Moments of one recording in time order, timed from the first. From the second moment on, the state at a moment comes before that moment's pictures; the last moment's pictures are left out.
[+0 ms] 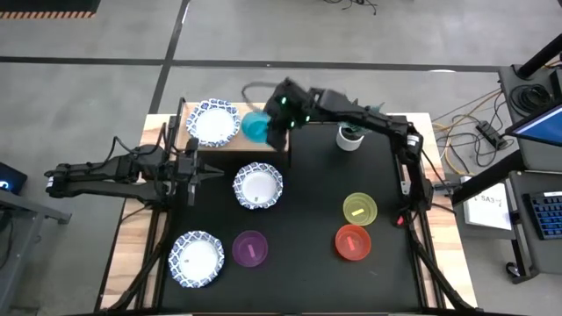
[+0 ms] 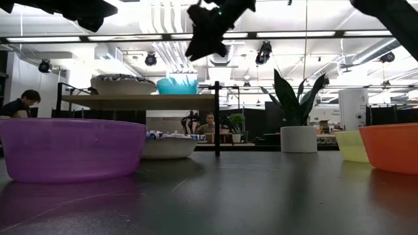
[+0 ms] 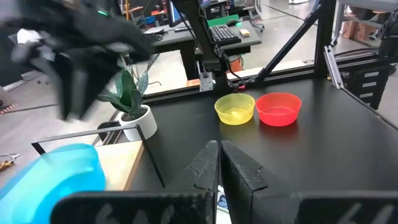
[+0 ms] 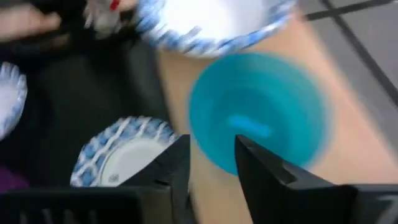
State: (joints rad) left arm 0.04 0.49 0.60 -0.28 -0.02 0.20; right arm -0.35 2.04 2.15 -0.85 -0.11 -0.02
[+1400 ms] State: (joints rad) left arm 0.04 0.55 0.60 -0.27 -0.02 0.08; right arm -0.11 1.86 1.68 -0.59 0.03 -0.08
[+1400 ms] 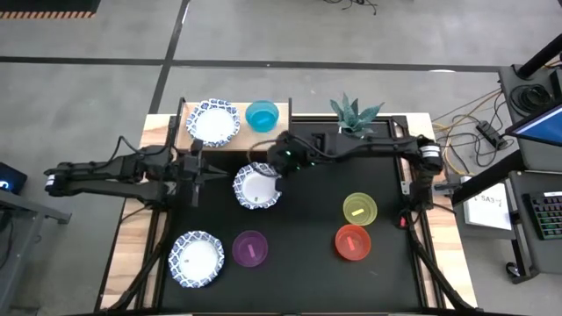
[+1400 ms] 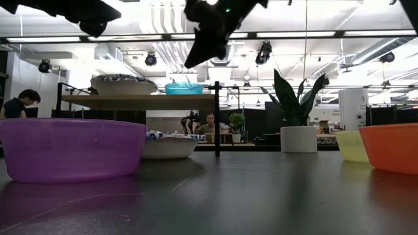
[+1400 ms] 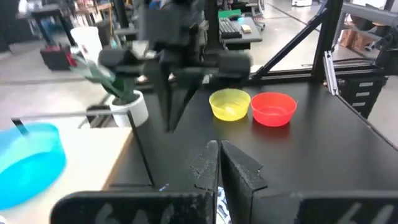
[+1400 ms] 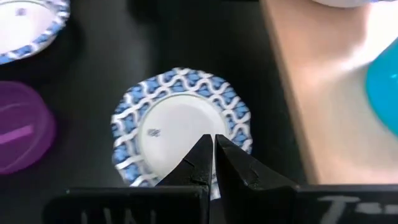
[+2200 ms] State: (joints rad) left arm -0.07 0.97 0.64 -0.16 0.02 -0.34; right arm 0.07 1.32 0.79 0.12 0.03 -0.04
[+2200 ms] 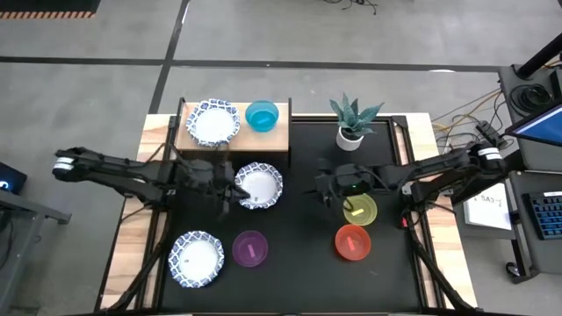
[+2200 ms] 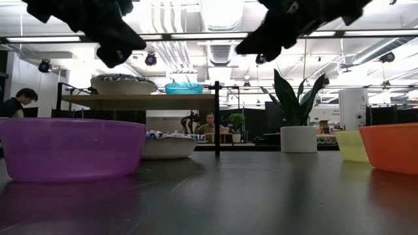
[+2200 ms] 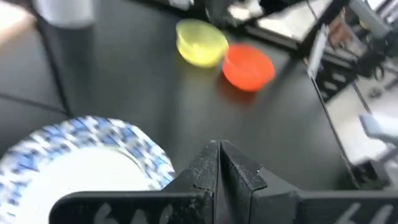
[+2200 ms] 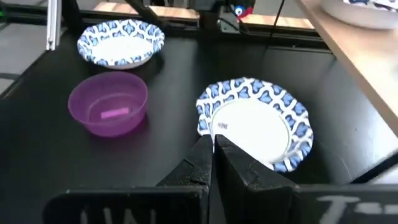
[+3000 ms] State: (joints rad) left arm -0.40 1.48 1.06 -0.80 -0.02 -0.59; right arm 0.14 1.12 0.72 0.08 0.03 -0.10
